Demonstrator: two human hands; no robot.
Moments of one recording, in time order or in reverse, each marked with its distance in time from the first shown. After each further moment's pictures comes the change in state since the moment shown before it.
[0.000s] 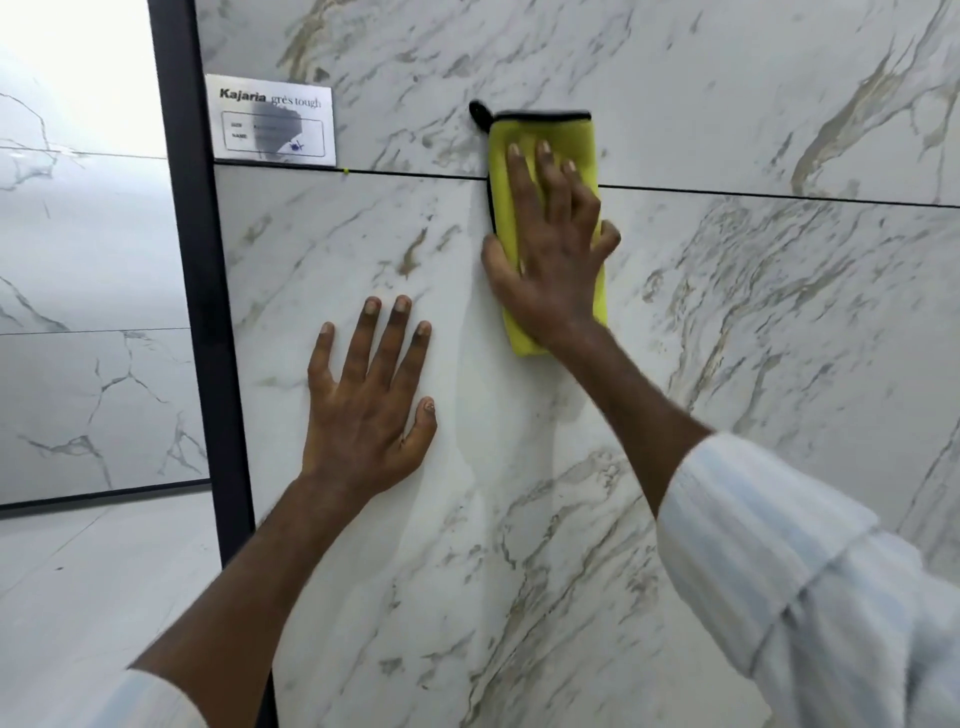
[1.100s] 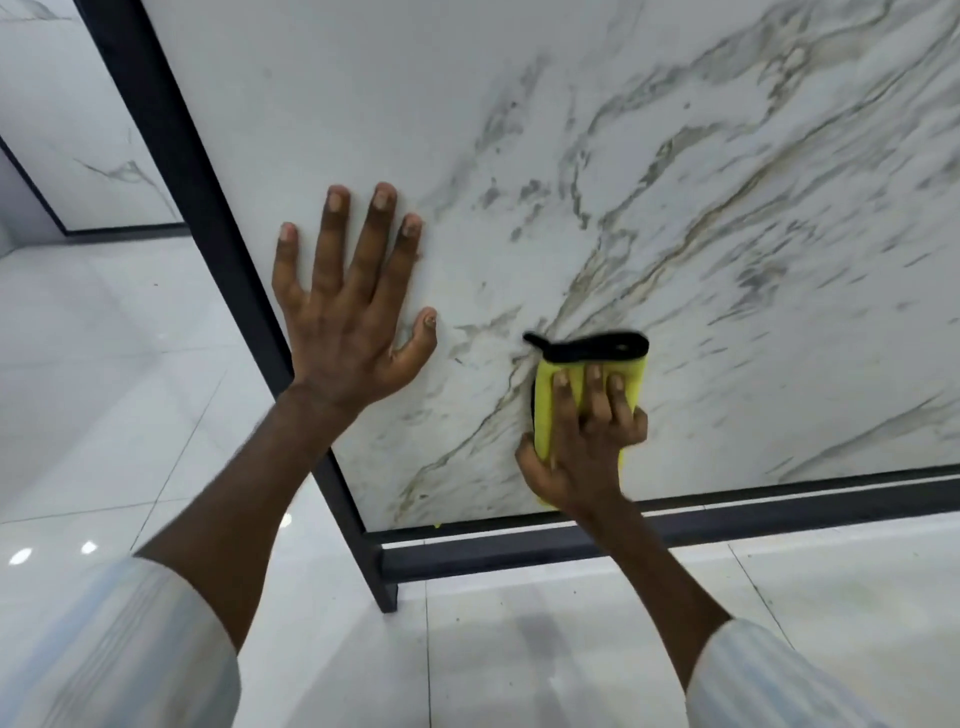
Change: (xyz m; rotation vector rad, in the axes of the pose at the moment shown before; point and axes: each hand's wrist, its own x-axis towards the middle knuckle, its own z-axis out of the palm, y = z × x) left_hand -0.250 0.052 0.036 0.085 -0.049 -0.036; right_hand -0.533 0.015 0.020 0.019 -0.300 -0.011
